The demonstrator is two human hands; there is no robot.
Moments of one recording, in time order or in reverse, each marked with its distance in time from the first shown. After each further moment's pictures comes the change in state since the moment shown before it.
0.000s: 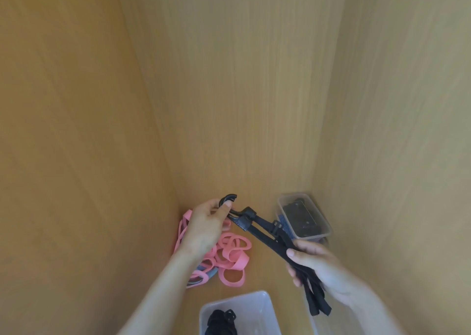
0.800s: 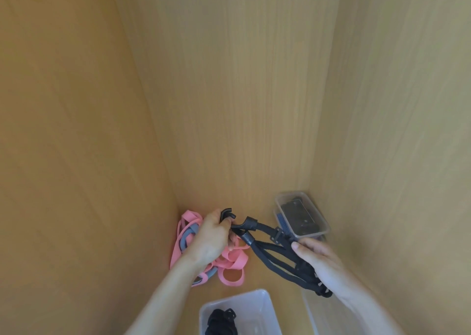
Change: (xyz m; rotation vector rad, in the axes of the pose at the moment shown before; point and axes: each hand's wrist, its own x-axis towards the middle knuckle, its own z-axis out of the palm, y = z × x) left_hand 0.002 -0.018 0.008 0.034 -0.133 -0.137; right_hand -0.007 -0.001 0.005 -0.205 0.259 -0.020
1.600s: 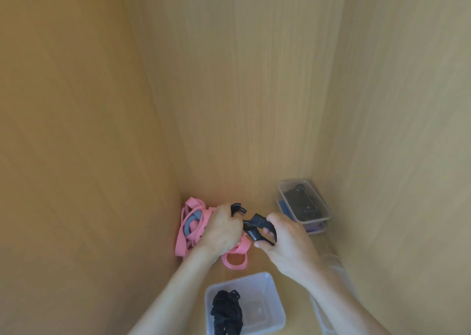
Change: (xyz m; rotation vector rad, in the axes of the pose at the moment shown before) left_hand -0.013 0.000 0.016 0.184 0.062 0.006; right_hand 0.013 -0.026 0.074 -0.820 0.258 -0.378
